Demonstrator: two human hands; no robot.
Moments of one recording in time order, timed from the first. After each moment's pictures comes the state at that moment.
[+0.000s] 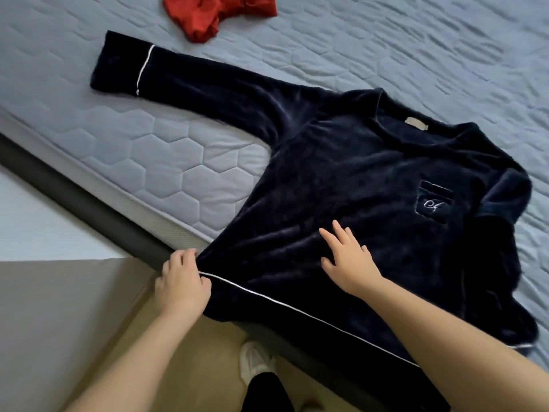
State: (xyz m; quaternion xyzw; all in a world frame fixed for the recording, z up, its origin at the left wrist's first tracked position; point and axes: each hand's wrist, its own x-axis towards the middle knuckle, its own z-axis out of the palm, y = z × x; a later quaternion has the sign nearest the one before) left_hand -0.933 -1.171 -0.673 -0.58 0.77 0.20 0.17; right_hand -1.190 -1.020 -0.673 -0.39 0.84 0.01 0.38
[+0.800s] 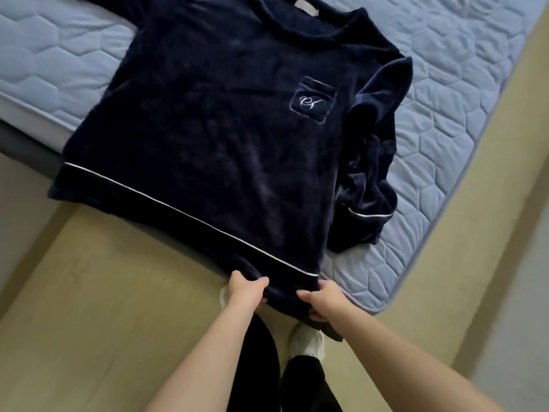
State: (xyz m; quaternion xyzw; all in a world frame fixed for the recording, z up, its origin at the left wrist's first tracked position) left_hand -1.072 -0.773 -0.714 -0.73 0.34 0.57 0.15; right_hand -1.187 -0.665 -0.694 0.11 0.76 -0.18 0.61
